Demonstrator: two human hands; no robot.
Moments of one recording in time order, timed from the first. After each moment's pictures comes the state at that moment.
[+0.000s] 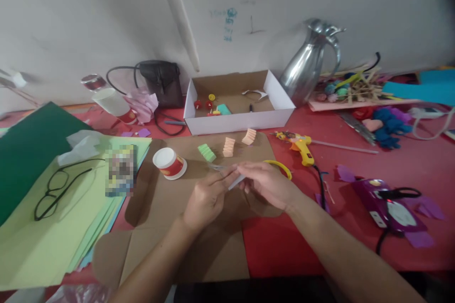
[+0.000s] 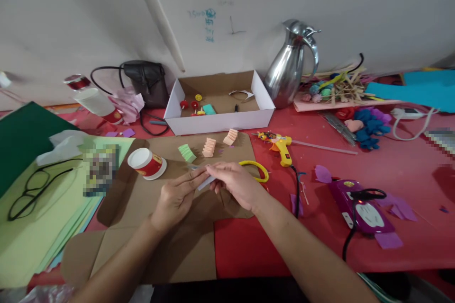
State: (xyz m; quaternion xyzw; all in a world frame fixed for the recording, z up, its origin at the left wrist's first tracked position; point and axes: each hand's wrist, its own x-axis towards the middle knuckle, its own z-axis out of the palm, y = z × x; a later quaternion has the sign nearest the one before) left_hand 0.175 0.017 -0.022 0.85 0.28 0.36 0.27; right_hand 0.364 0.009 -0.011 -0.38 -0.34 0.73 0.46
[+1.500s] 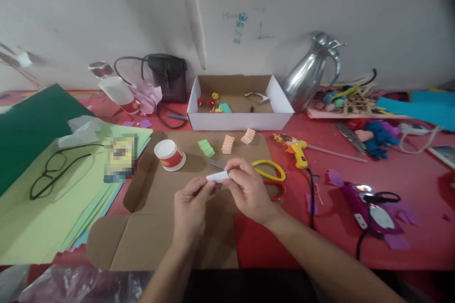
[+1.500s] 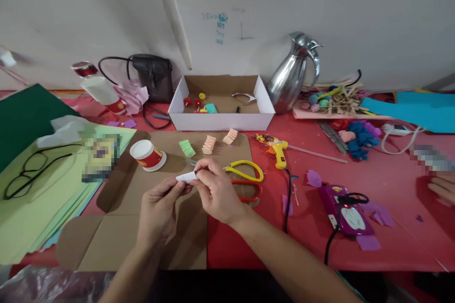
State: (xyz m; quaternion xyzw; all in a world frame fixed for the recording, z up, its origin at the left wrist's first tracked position) left_hand 0.189 -0.029 -0.024 0.36 0.50 0.57 0.55; right_hand 0.338 -0.015 -0.012 -0.39 -0.75 0.22 0.48
